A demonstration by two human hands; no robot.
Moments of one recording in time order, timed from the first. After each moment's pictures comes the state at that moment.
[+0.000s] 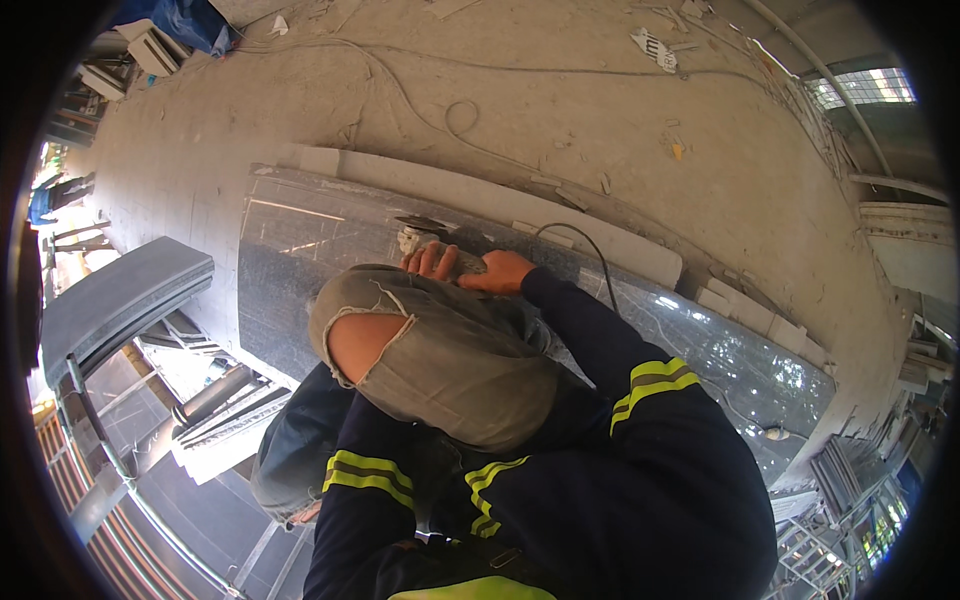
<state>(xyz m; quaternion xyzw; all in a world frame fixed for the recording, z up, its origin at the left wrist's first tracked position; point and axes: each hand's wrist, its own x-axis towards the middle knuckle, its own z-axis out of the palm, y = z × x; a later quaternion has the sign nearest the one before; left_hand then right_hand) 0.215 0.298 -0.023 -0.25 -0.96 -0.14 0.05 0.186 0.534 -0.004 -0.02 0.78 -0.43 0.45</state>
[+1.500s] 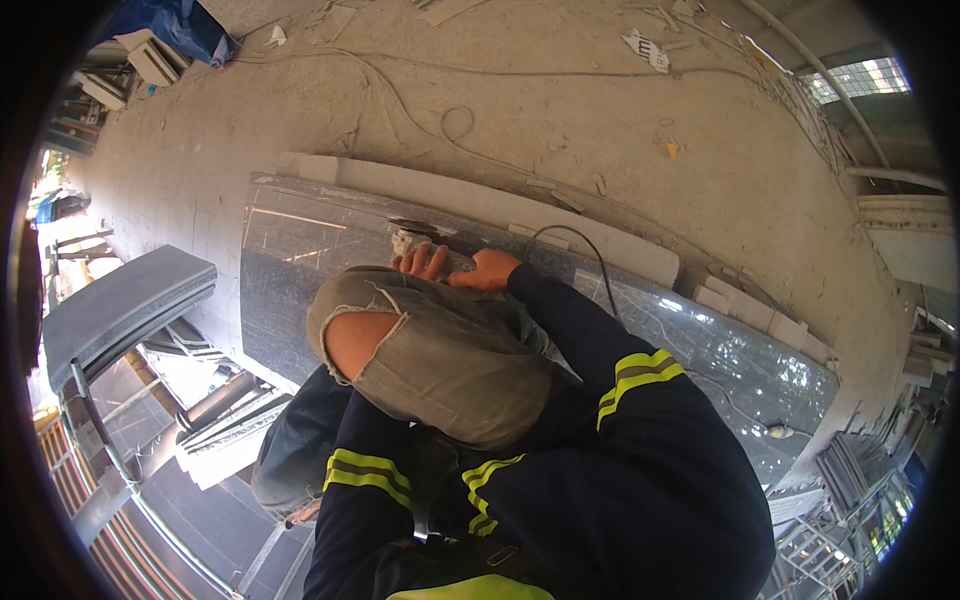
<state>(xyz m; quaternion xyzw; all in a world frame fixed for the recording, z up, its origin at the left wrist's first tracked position) 0.200 0.269 -0.019 -0.27 -0.96 -0.08 -0.03 0.173 0.514 -0.009 -0.03 0.78 -0.41 0.47</state>
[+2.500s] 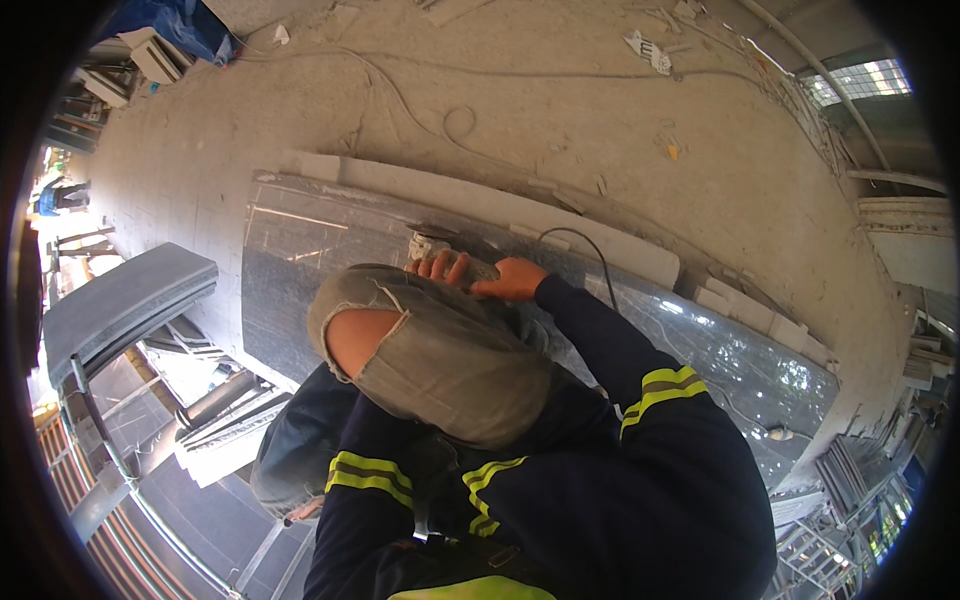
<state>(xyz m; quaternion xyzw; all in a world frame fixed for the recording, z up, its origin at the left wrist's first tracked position) 0.221 0.318 0.018 -0.26 -0.96 -0.13 0.04 0.195 0.553 0.014 -0.02 0.78 -0.42 0.46</state>
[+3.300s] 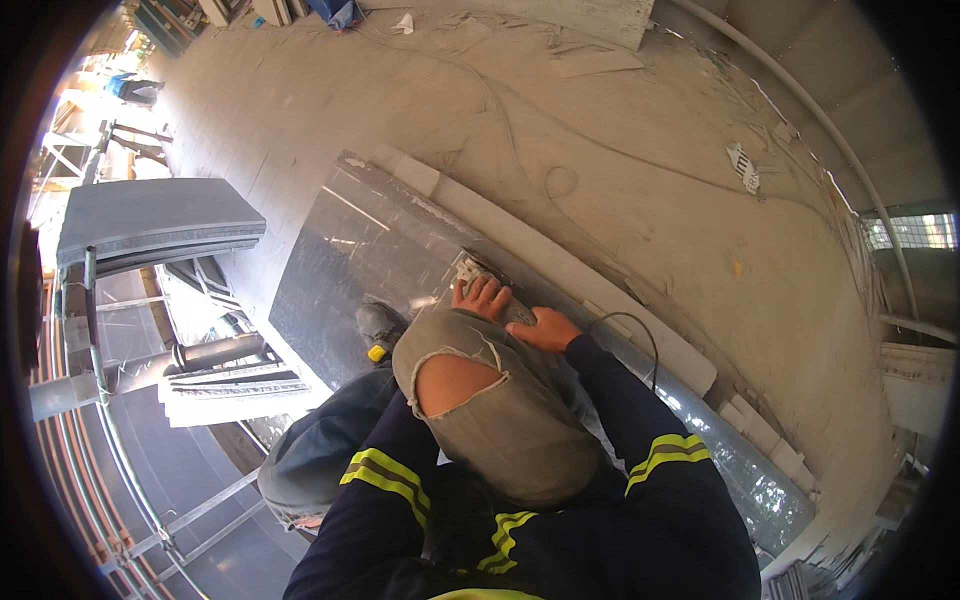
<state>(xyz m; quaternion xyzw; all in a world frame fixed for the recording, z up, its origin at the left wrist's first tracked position) 0.169 0.264 -0.006 -0.20 -0.97 -0.05 -0.10 0.155 0.485 -0.018 -0.08 0.80 -0.43 0.41</state>
